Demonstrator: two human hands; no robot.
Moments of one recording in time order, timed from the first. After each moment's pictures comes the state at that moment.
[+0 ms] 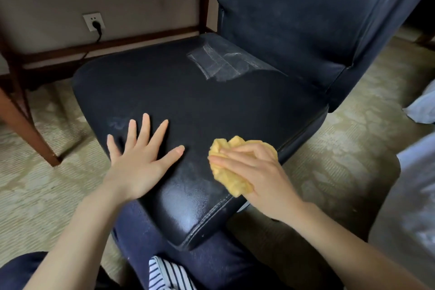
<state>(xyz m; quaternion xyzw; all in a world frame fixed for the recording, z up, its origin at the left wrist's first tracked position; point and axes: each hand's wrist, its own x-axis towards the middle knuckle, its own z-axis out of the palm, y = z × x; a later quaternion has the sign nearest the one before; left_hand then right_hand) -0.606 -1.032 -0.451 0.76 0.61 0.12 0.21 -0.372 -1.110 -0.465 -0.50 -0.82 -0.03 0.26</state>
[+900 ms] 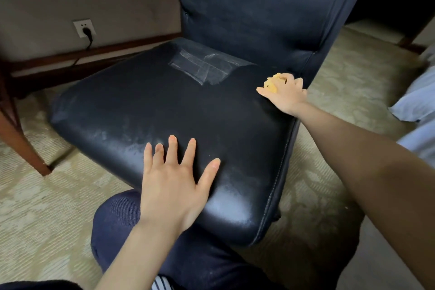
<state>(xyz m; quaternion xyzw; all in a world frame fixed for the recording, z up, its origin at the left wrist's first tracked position) -0.550 -1.087 -0.441 0.80 0.59 0.08 0.02 -0.236 -0.949 -0.430 -0.82 -0.55 0.02 0.12</state>
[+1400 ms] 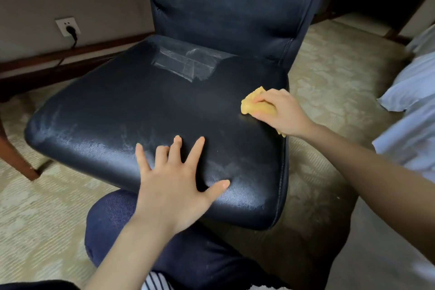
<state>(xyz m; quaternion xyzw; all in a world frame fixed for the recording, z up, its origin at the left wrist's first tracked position) -0.544 -1.092 -0.439 0.84 0.54 0.08 0.01 -0.262 -1.029 -0.421 -0.69 -0.70 0.01 0.21</state>
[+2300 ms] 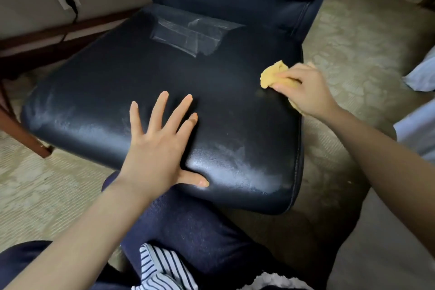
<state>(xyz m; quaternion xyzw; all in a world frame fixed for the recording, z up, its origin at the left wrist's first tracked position) -0.557 -1.054 -0.444 0.90 0.42 0.06 -0.10 -0.236 -1.024 -0.437 -0.68 -0.66 0.02 0.31</state>
